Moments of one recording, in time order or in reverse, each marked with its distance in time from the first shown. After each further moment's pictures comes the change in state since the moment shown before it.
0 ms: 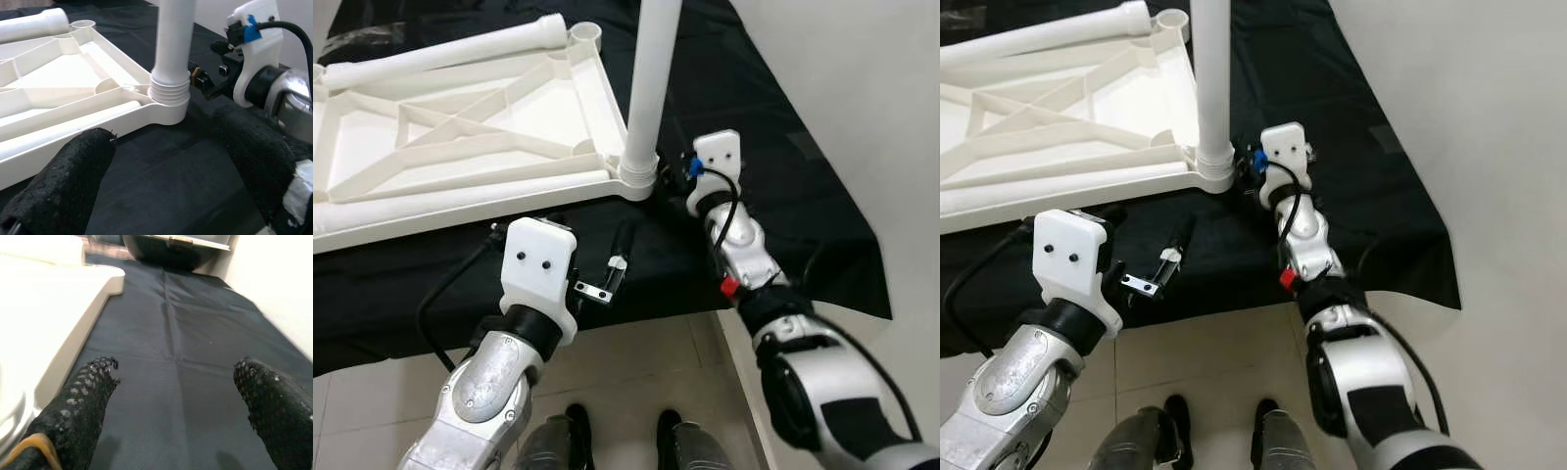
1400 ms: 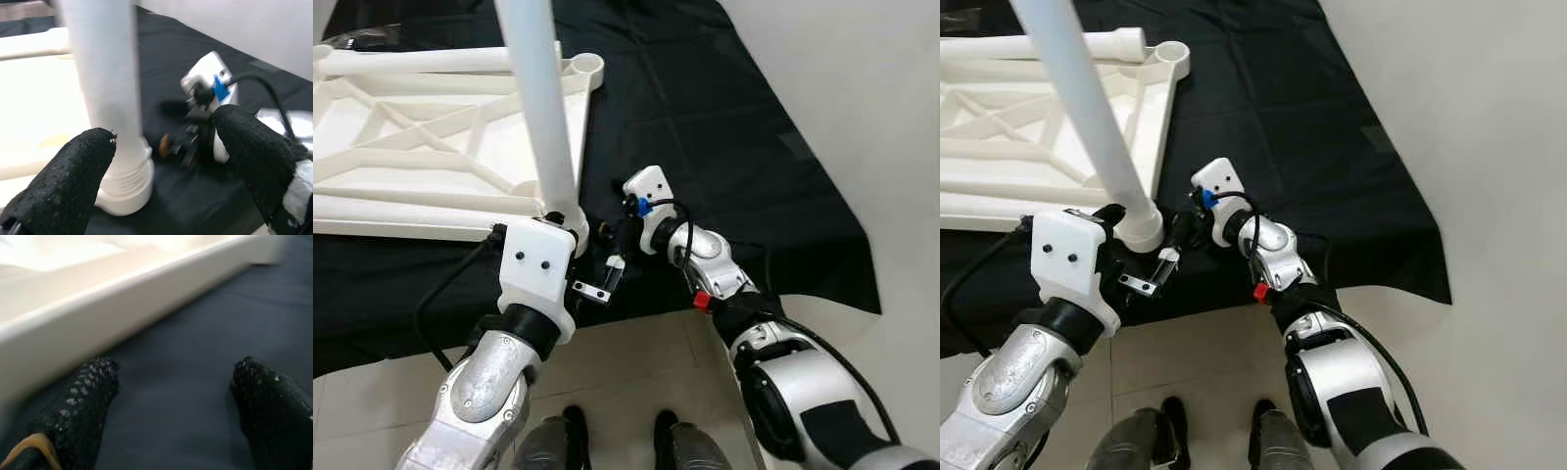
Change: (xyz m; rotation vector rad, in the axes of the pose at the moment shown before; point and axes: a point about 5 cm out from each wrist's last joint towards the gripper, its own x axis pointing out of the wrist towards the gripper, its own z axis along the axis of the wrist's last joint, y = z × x) left arm 0.001 0.001 0.000 0.016 -0.004 0.001; right arm -0.017 0.042 -0.031 0.078 0.154 0.419
